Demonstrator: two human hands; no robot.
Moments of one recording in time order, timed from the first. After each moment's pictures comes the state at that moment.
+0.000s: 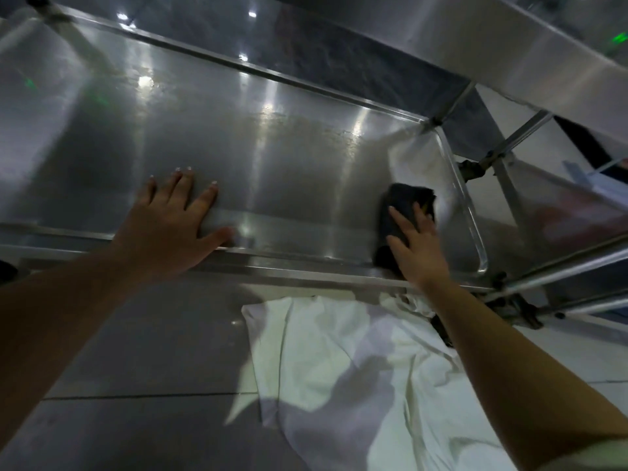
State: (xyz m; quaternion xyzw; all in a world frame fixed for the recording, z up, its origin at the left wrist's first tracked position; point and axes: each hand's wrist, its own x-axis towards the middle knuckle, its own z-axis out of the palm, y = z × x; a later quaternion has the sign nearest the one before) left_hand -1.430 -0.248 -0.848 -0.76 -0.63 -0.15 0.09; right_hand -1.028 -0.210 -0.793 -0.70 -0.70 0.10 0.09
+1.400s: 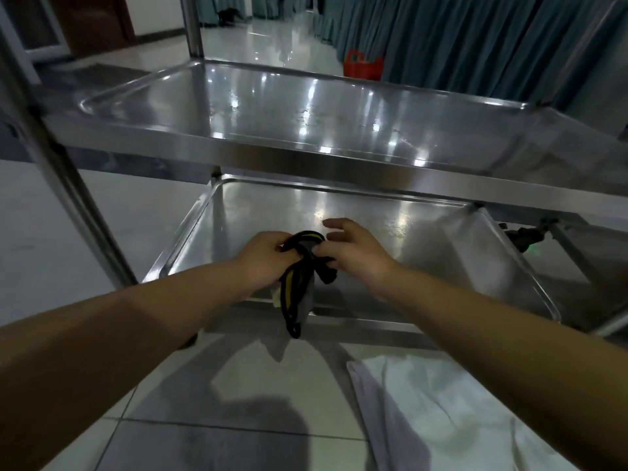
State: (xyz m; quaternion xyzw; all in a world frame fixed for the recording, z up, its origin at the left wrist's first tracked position) left_hand -1.483 -0.318 -0.647 -0.57 -0.62 -0.35 -0.41; right_hand -1.315 -0.289 -0.629 -0.51 -0.61 0.53 0.30
